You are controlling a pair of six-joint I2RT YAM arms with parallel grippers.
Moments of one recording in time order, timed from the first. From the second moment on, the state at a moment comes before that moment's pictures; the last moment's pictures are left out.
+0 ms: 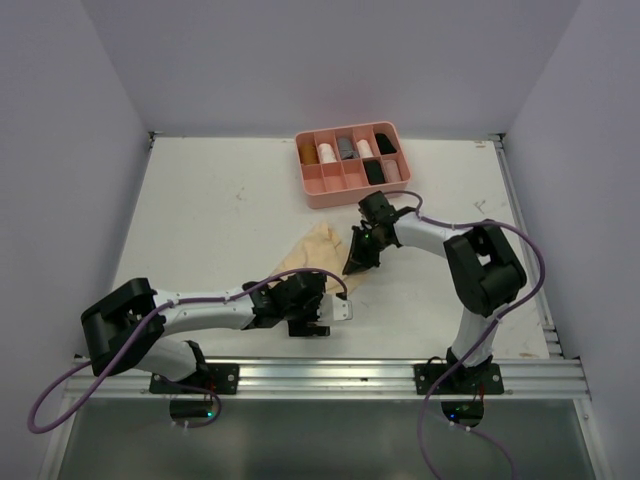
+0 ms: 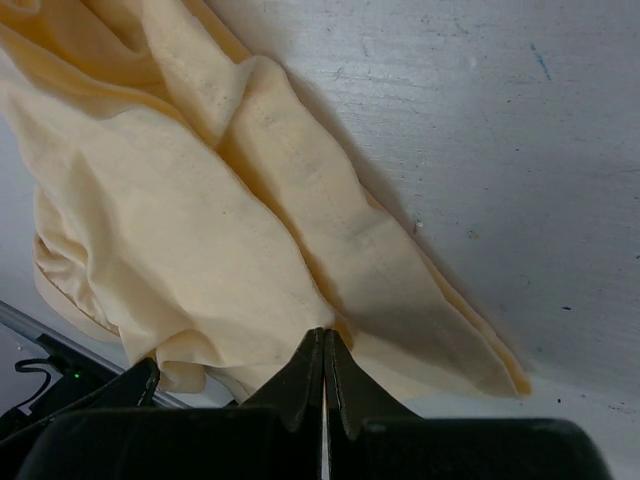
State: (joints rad) left arm -1.08 1.40 0.64 -0.17 -0.08 0.53; right arm 0.51 1.84 1.10 -0.47 -0.36 0.72
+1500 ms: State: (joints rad) left arm -1.08 1.38 0.64 -0.21 -0.07 0.53; right arm 0.39 1.73 1.05 -0.68 -0.32 0.52
